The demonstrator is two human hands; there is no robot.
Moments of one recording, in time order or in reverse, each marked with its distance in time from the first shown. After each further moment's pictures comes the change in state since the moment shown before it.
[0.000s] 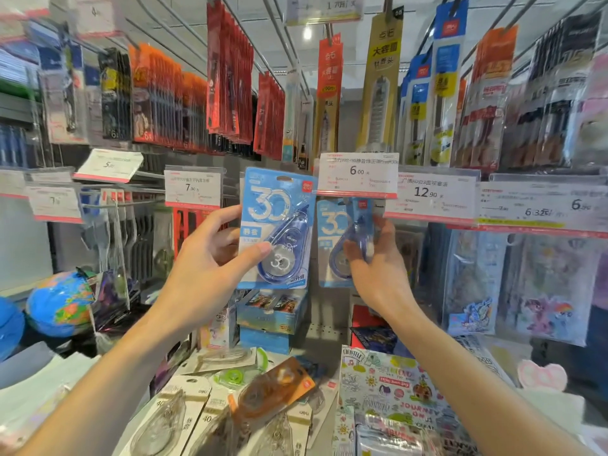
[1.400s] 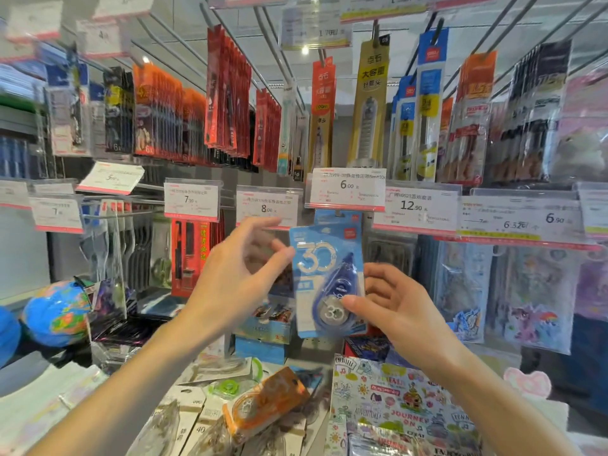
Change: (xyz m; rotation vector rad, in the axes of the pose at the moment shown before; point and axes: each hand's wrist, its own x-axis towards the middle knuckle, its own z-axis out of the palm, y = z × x) left_hand 0.004 0.015 0.031 0.159 -0.021 0.110; right_hand -0.051 0.004 -0.053 0.332 -0.337 -0.053
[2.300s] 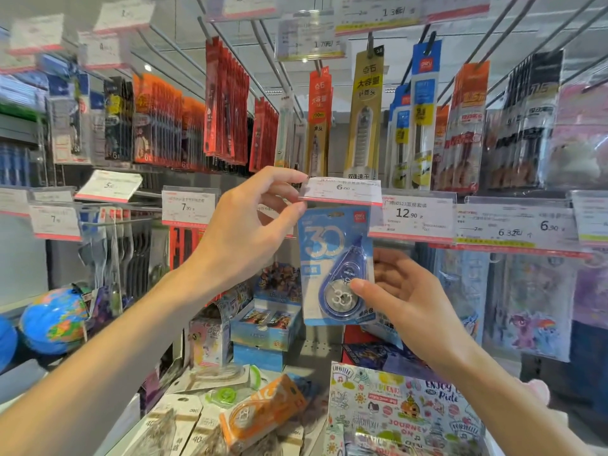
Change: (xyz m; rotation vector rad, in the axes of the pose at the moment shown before) left_hand 0.048 0.044 -0.006 0.092 0.024 0.267; right_hand 0.005 -0.016 -0.012 -0.040 0.080 -0.107
